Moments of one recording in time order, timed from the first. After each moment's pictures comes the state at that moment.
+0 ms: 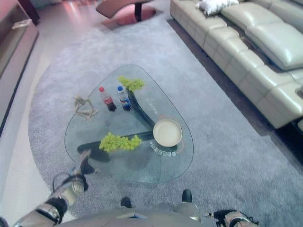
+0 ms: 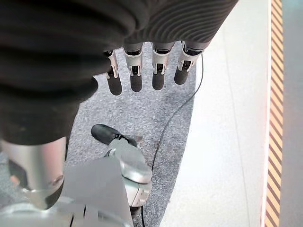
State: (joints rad) left arm -0.21 0.51 -0.42 0.96 0.51 -0.03 0.50; right arm -0.07 -0.36 0.24 1.29 -0.03 0.25 0.07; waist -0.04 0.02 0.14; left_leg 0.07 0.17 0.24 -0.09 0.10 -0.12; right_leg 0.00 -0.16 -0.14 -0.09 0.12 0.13
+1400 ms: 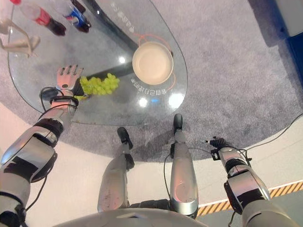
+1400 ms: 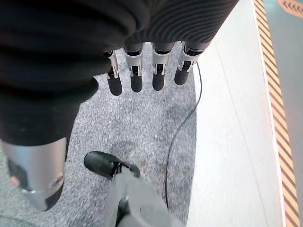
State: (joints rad) left arm -0.93 0.64 -0.69 1.16 0.60 0.13 0.48; right arm -0.53 -0.46 0.32 1.23 0.22 0.17 -0.06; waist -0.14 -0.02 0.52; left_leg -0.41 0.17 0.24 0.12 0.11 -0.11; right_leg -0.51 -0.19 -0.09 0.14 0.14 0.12
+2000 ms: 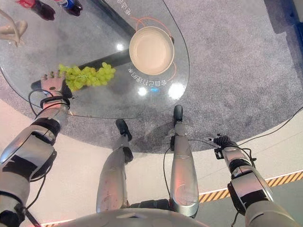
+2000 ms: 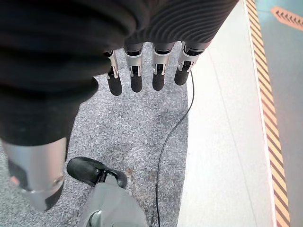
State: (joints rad) left arm -0.94 0.65 -0.66 1.25 0.54 0.28 0.48; right arm -0.51 -0.49 0.32 1.23 0.23 0.13 -0.06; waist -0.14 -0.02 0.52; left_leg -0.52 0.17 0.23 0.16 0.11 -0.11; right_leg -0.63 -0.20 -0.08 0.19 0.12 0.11
